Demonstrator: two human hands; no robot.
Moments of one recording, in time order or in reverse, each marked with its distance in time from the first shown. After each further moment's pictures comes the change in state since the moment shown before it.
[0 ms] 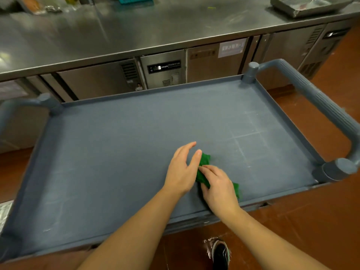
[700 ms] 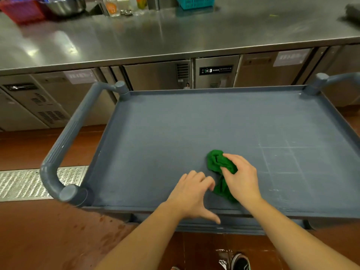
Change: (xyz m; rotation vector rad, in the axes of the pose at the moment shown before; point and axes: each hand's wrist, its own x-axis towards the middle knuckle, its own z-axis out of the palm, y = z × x) left_hand -0.084 -0.061 -0.096 0.831 -0.321 0.256; right_hand 0.030 -0.074 0.018 0.336 -0.025 0.077
